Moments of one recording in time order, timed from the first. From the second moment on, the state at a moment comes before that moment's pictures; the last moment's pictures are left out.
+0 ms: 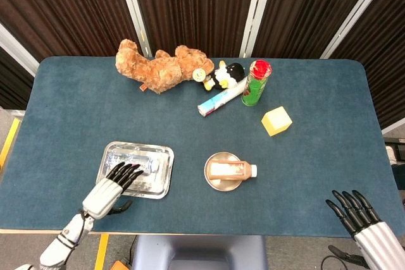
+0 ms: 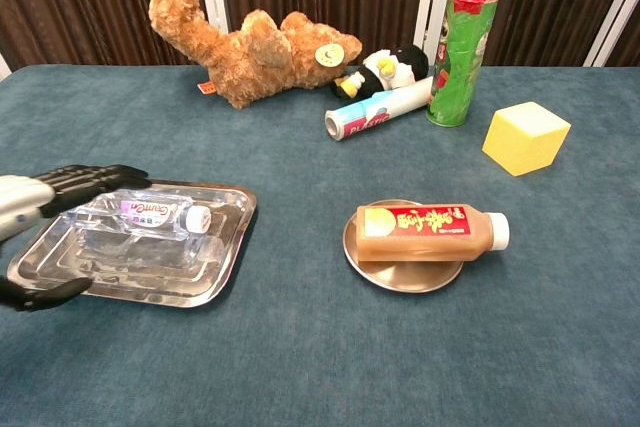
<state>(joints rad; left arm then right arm) -0.36 -1.46 0.02 -1.40 1.76 1.21 -0.02 -0.07 -1.08 -0.18 -1.42 -2.01 1.84 0.02</state>
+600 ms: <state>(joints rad) -0.48 -1.60 -0.07 -1.14 1.58 1.06 -0.03 -0.05 -1.09 -0.17 -1.46 -1.97 1.73 -0.01</state>
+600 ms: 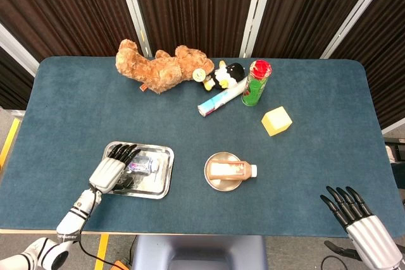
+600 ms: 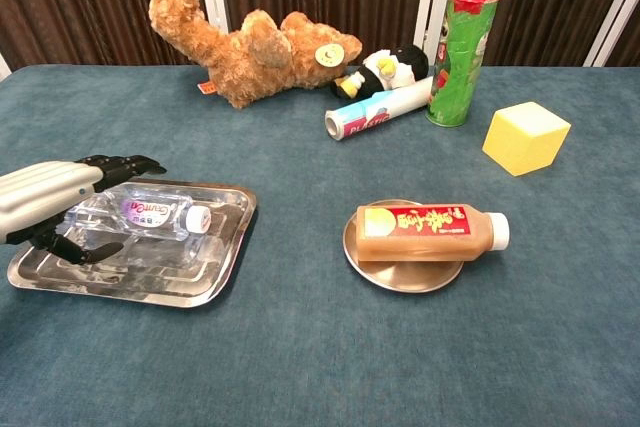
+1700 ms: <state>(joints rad) -0.83 -1.88 -0.17 -0.65 1.56 0.99 -0.19 0.06 -1.10 -0.07 -1.51 -1.67 1.43 -0.02</state>
